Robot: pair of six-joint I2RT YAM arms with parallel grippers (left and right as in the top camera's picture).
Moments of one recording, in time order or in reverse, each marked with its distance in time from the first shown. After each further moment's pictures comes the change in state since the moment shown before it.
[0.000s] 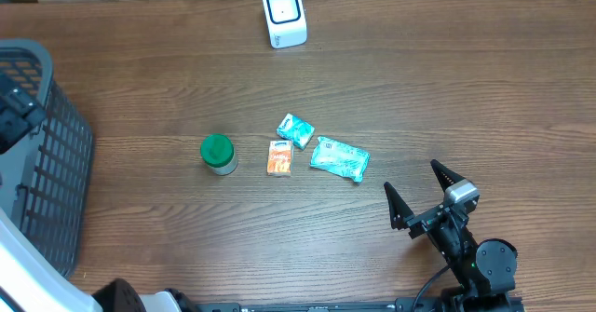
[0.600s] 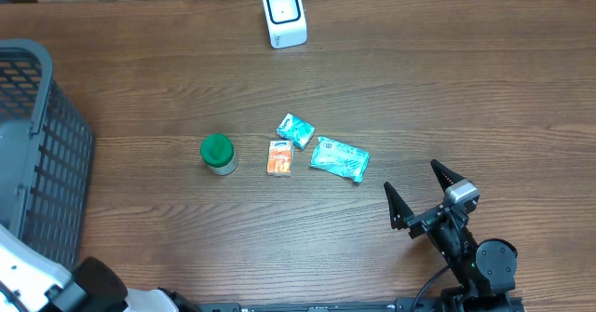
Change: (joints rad) left arm 0.194 0.124 -0.097 0.097 -0.143 -0.021; right arm 0.000 0.000 0.000 0.000 0.000 0.000
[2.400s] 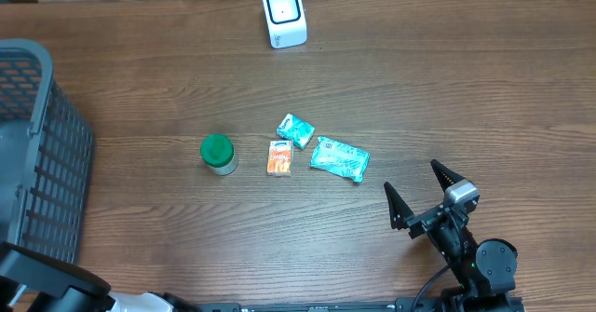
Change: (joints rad) left arm 0.278 0.022 -0.788 0.982 0.129 0.819; right arm 0.000 0.000 0.000 0.000 0.000 0.000
